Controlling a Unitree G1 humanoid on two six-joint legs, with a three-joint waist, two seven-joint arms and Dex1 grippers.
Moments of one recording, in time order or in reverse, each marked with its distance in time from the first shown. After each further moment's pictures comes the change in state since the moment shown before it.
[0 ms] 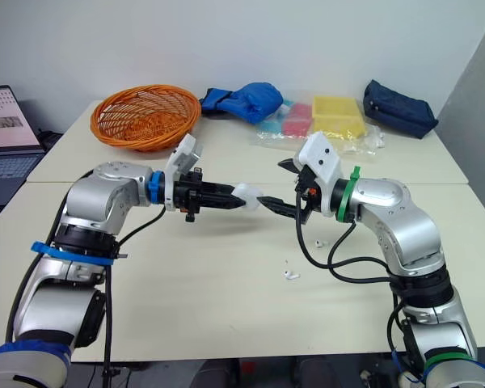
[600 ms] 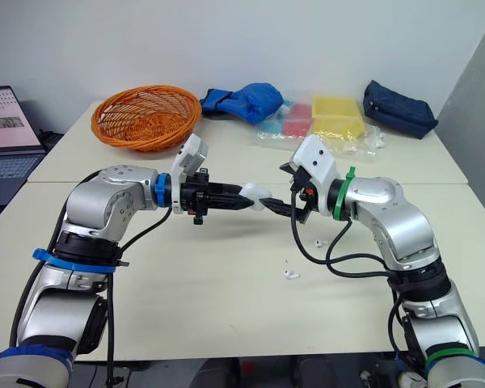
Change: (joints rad) left arm 0.015 -0.001 0.005 -0.098 -0.050 0.045 0.075; right arm -0.026 -0.008 0.053 0.069 -0.024 -0.001 -0.009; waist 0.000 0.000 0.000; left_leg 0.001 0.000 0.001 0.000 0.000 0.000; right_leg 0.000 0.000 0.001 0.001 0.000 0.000
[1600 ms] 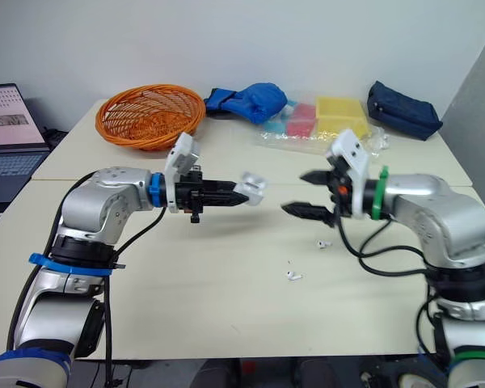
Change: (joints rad) left arm 0.060 0.015 0.049 0.012 0.004 -0.100 0.061; right arm 0.089 -0.235 -0.149 -0.091 0.296 0.278 0.156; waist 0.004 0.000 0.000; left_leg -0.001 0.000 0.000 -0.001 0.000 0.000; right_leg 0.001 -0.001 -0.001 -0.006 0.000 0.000
